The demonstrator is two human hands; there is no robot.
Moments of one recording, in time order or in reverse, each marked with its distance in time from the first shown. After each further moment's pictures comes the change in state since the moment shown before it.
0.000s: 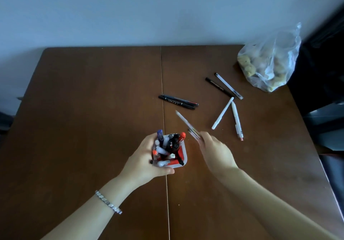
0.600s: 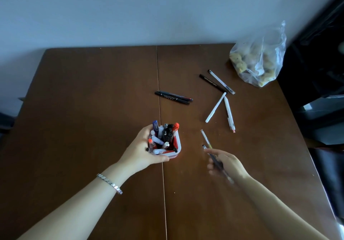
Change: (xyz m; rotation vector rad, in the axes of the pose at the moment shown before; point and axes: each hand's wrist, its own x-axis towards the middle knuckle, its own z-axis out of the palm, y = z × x) left_hand 0.003 0.000 0.003 0.025 0.010 0.063; right_hand -0.054 0.042 -0.015 1.169 -0.258 0.605
